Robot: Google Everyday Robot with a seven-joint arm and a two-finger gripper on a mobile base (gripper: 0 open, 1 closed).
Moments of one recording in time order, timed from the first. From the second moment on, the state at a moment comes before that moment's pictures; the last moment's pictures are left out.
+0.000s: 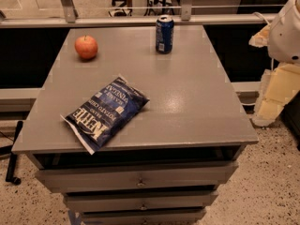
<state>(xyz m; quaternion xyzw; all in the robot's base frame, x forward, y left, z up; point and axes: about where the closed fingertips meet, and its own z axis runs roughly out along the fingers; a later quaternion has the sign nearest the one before) 0.438 -0.217 0.976 -0.60 0.78 -0.03 0.16</state>
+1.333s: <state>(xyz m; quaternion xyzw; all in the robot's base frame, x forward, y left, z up) 0.529 -0.197 0.942 -0.56 0.78 0.01 0.28</state>
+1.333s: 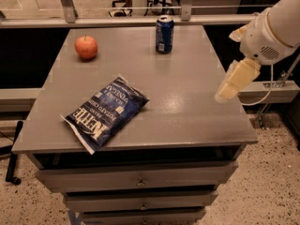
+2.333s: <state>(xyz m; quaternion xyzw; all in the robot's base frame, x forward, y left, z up) 0.733 -0.152 0.919 -0.43 0.73 0.16 0.51</state>
